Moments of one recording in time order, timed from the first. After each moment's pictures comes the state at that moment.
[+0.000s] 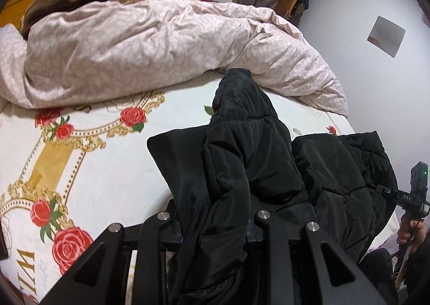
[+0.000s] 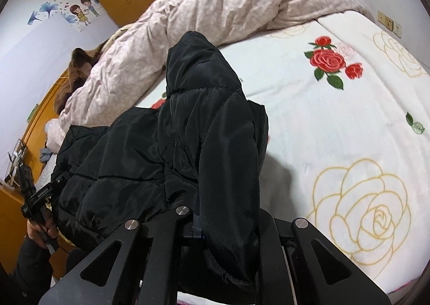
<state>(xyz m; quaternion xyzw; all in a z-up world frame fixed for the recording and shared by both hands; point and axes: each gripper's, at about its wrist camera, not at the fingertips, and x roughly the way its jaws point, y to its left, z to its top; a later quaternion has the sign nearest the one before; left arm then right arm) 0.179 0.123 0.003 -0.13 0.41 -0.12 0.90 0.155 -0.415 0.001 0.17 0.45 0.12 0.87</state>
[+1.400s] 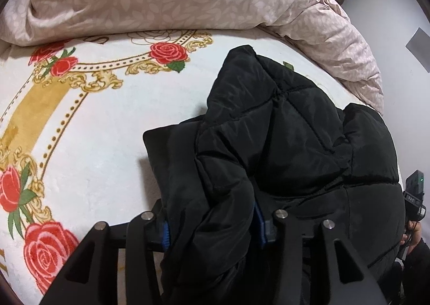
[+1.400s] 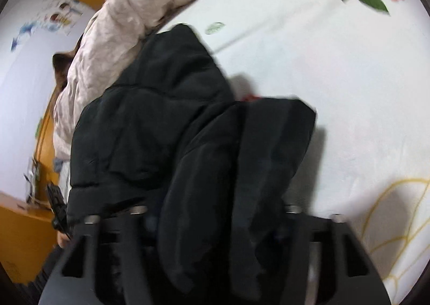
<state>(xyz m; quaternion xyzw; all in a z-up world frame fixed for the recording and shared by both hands) 0.228 0.157 -0.120 -0.17 0.50 -0.07 0.85 0.244 -0.425 -0.124 0.25 0.53 0.17 0.79</state>
